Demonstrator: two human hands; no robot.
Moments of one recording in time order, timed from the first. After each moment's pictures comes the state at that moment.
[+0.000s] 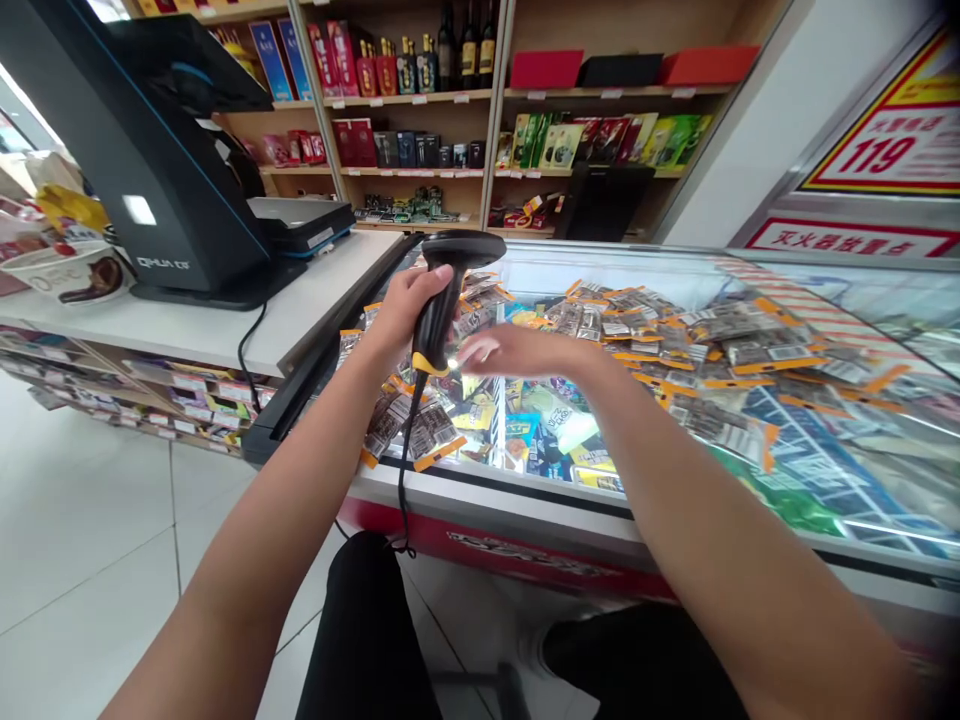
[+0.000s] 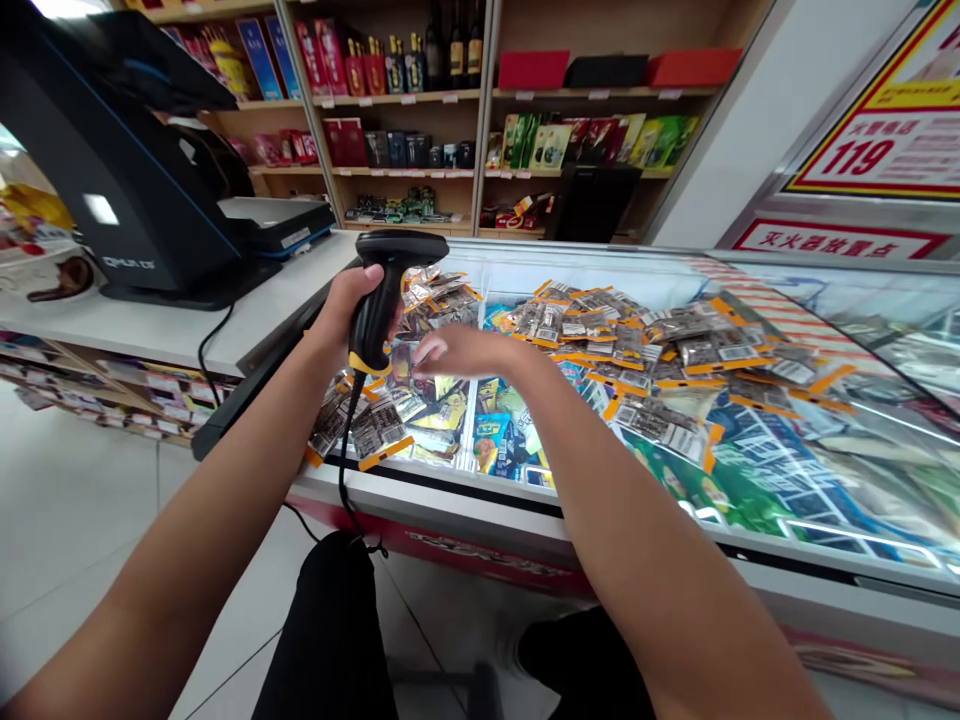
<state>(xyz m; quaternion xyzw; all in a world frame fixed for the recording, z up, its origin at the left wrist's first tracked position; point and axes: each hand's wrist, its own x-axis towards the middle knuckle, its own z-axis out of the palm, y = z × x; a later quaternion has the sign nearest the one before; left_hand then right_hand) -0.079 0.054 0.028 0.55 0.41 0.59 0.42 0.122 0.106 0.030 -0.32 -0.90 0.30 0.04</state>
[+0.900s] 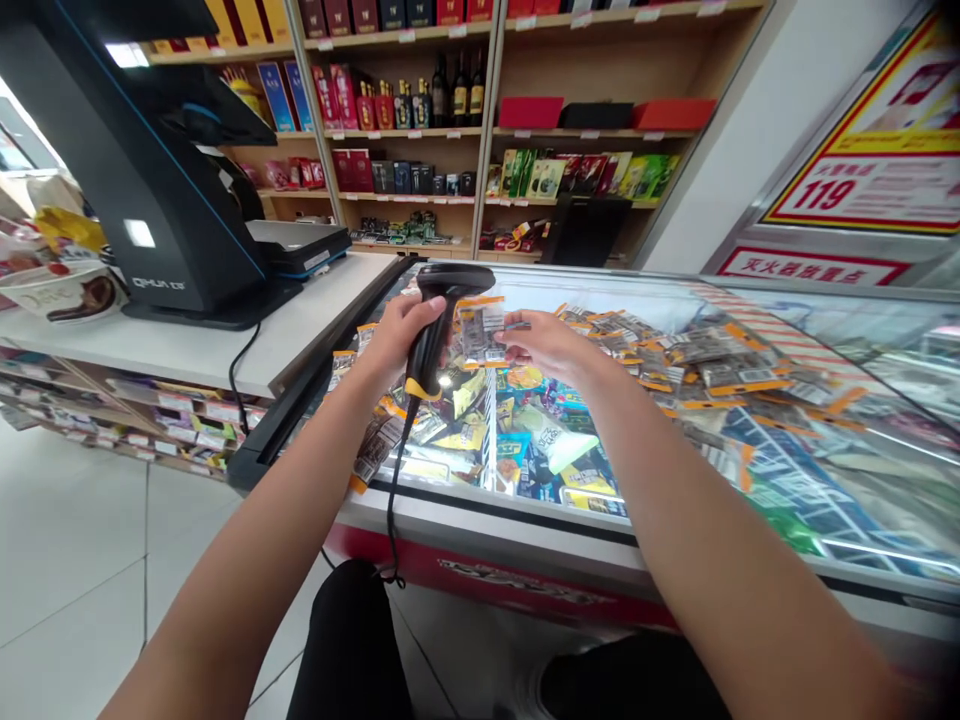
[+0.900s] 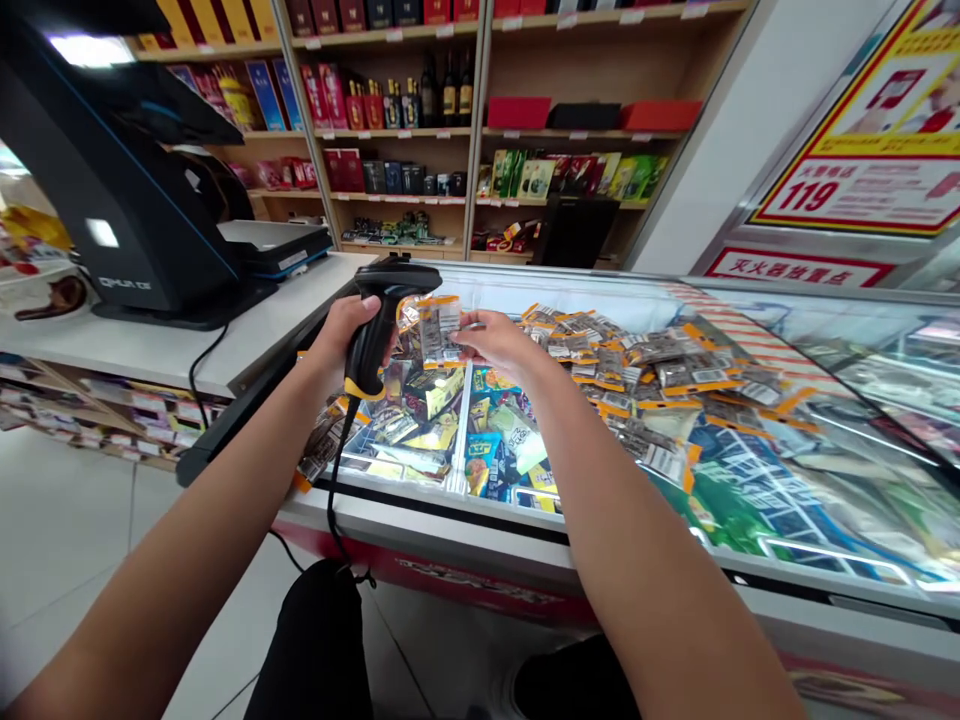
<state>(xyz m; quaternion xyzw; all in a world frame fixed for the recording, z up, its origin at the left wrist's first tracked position) -0.079 0.053 0.029 0.57 0.41 0.57 0.43 0.143 0.138 0.021 -0.43 -0.62 0.56 0.33</state>
